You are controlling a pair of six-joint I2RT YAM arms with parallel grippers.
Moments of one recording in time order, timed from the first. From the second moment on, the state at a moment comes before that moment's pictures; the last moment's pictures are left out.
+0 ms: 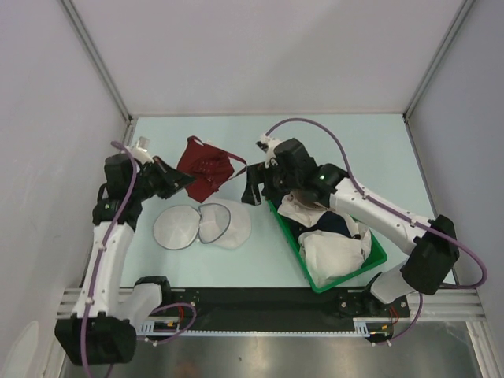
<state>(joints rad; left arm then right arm) 0.05 0.98 0.93 -0.47 0.62 -0.70 0.78 1.50 1.35 -0.49 -0.23 0.44</state>
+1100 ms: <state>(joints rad) 0.22 0.63 0.75 -0.92 0.38 -0.55 0.86 1.83 1.32 -0.23 -0.28 0.66</state>
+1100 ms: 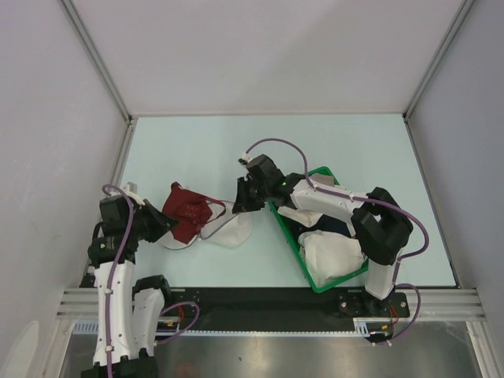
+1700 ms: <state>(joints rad) 0.15 0.83 0.59 -0.64 0.56 -0.58 0.80 1.83 1.31 -0.20 -0.37 0.66</state>
